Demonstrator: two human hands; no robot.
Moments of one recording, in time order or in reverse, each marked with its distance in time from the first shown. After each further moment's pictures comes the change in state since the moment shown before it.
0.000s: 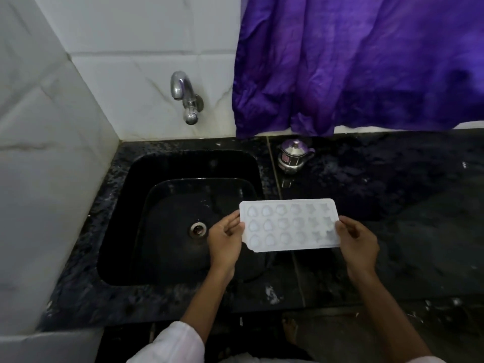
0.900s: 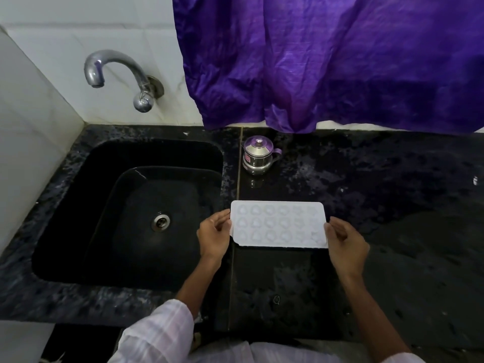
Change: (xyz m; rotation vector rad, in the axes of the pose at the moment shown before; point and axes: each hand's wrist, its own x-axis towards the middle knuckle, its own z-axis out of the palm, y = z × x) left_hand 0.038 -0.042 0.150 0.321 0.180 -0.008; right_hand 0.153 0.047 -0.054 -0.179 -0.131 -0.155
